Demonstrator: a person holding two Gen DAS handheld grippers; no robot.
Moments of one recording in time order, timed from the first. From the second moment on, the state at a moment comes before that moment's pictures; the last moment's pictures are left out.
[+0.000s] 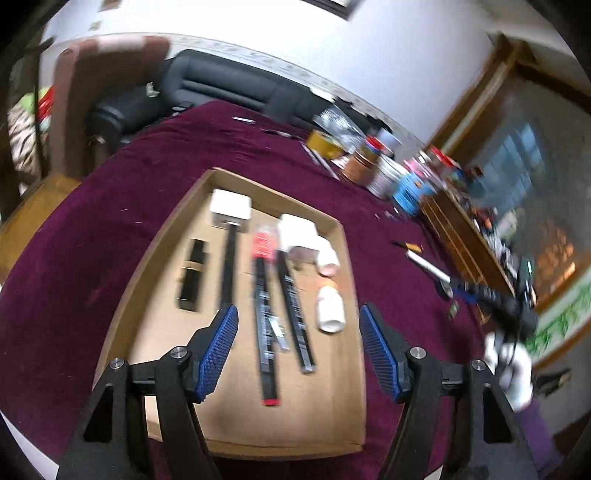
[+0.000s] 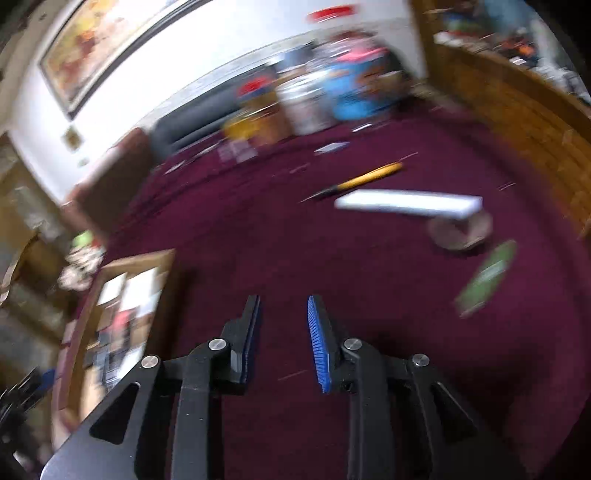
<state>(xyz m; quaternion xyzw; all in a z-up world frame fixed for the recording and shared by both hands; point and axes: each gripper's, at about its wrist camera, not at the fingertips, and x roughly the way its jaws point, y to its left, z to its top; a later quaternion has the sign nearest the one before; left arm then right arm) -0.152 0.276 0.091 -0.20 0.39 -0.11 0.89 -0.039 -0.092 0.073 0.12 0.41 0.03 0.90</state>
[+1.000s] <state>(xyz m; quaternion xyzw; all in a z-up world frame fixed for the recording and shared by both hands) -0.147 0.155 0.091 -0.03 0.44 -0.09 0.90 -0.041 -0.025 0.019 0.03 0.57 0.22 0.79</state>
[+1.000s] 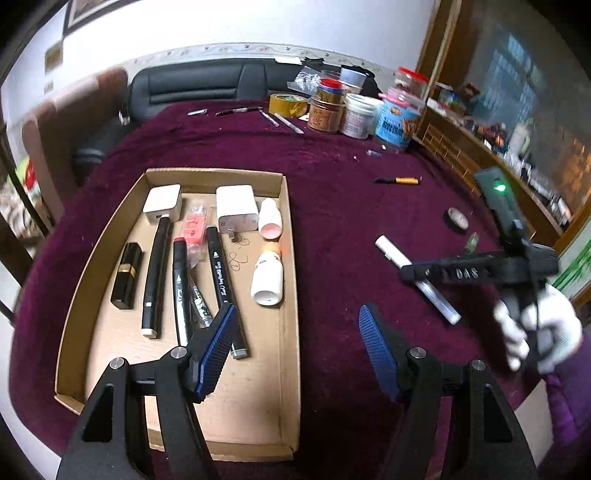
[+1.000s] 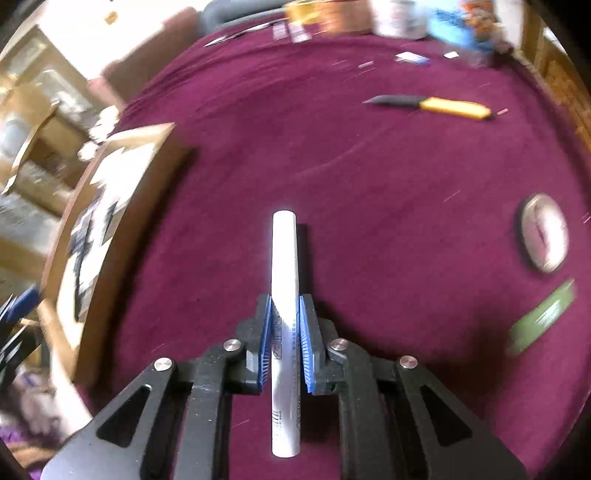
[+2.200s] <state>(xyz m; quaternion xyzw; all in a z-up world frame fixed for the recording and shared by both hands) -0.133 0.019 0.065 0.13 0.48 -0.10 0.86 -0.066 -0.217 0.044 0.14 0.34 -0.04 0.93</state>
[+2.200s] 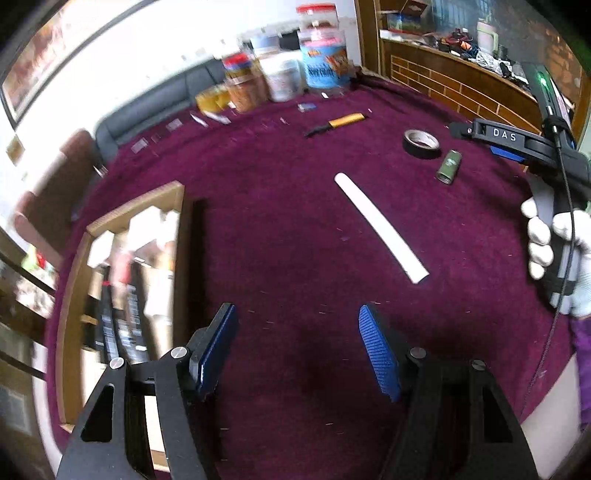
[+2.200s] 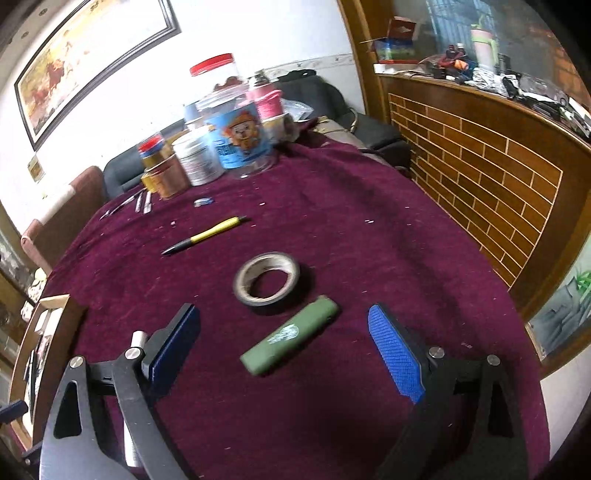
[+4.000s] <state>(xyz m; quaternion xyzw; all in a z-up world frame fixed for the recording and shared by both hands) -0.052 0.006 0.017 -0.05 0.45 -0.24 0.86 0.013 -0.139 0.033 -0.07 0.45 -0.02 0.89</state>
